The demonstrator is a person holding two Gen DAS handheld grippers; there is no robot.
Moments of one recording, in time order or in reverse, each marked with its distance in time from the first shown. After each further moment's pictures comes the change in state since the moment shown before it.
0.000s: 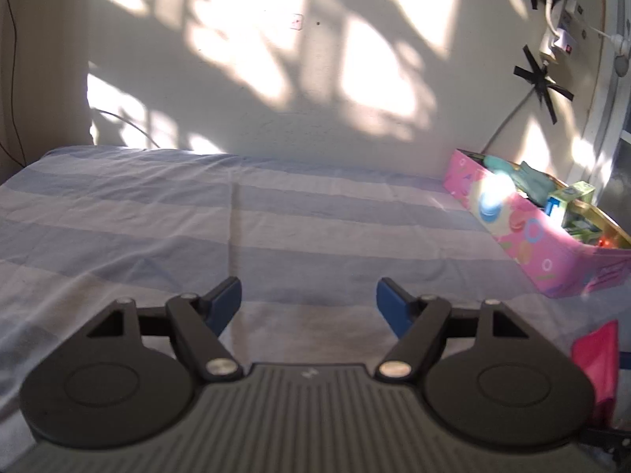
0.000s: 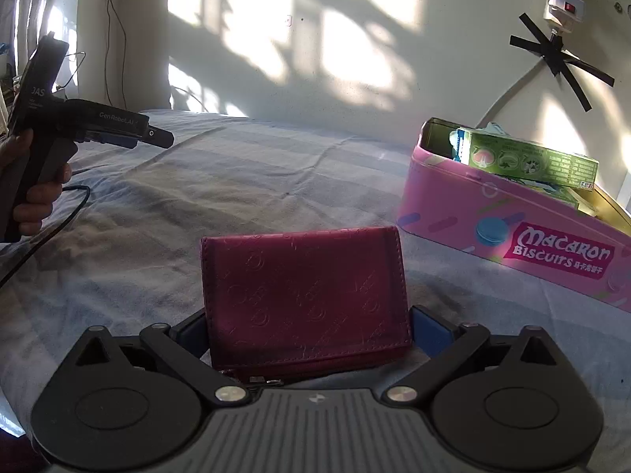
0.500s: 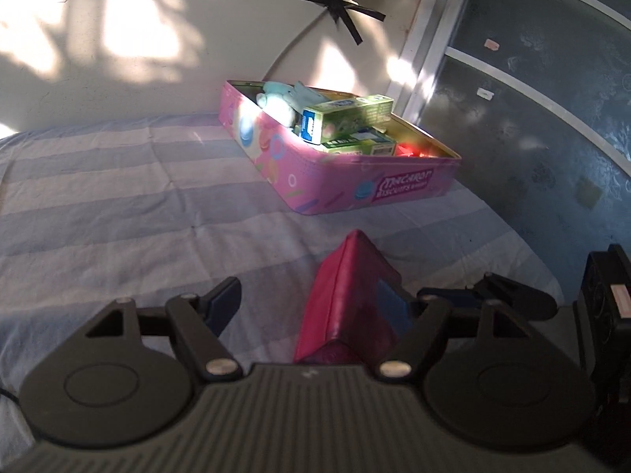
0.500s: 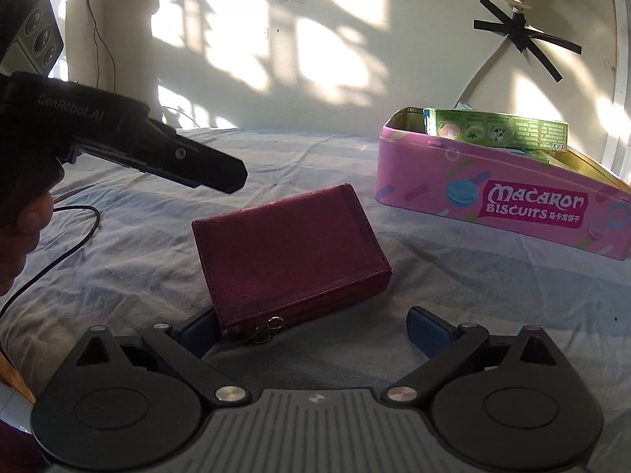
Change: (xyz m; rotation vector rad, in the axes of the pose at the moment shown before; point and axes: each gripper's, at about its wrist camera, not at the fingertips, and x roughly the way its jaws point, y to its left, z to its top) left arm -0.020 -0.122 -0.031 0.161 0.191 -0.436; right arm -0.021 -0.009 -0.021 0.055 -0.036 0.001
